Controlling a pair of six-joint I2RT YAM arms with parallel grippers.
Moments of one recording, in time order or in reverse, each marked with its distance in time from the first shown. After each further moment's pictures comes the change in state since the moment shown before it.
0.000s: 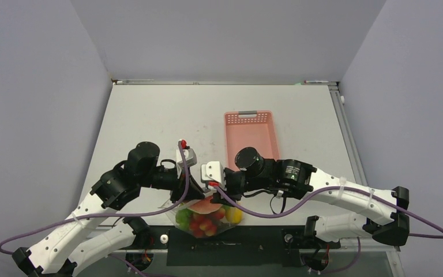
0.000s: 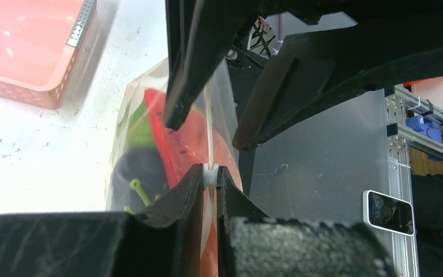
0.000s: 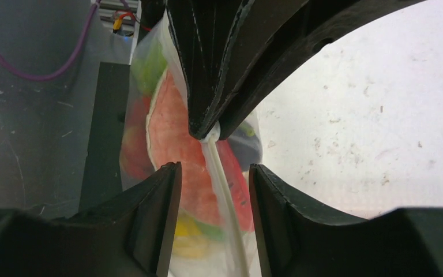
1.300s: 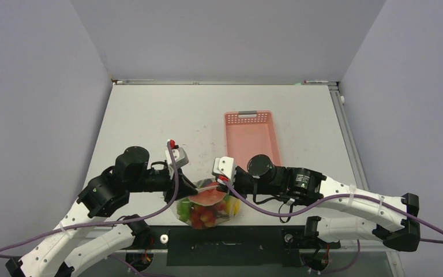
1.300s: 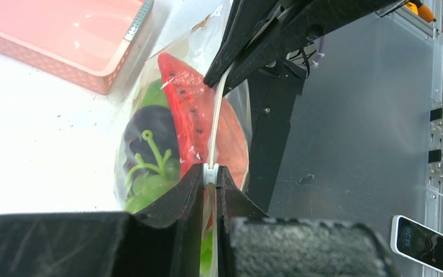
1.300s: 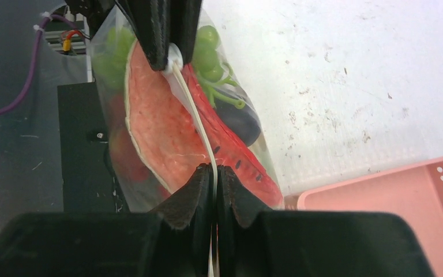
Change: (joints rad) left arm -0.011 -0.075 0.045 -0.093 -0.176 -0.002; right arm 0.002 -0.108 -0.152 0.094 0.183 0.129
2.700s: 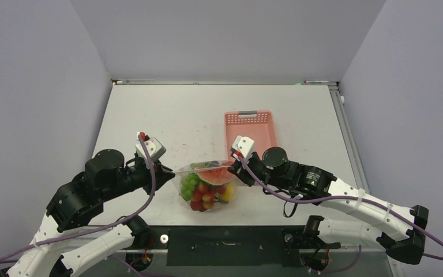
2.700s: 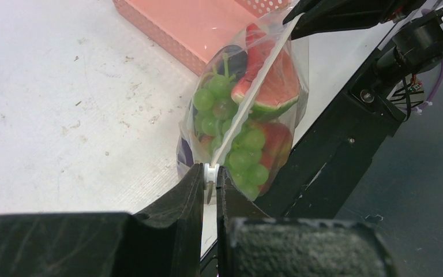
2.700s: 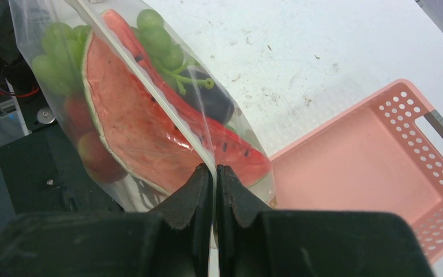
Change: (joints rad) left arm -0.005 -0.042 0.255 -0.257 -0.448 0.026; right arm -0.146 -0.096 -0.086 0.082 0.149 0.132
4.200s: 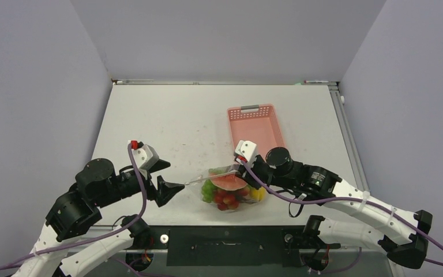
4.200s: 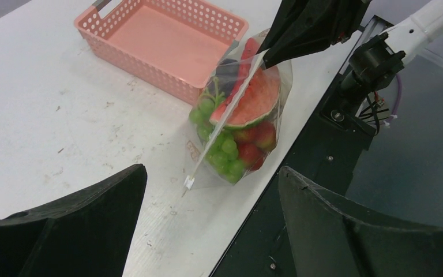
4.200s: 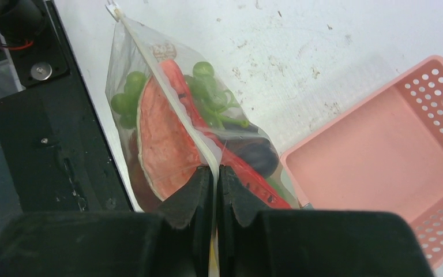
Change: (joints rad) left arm 0.005 -0.108 -0.115 0.163 0.095 0.005; right arm -0.039 -0.039 -0.024 -0.101 -0.066 -0.042
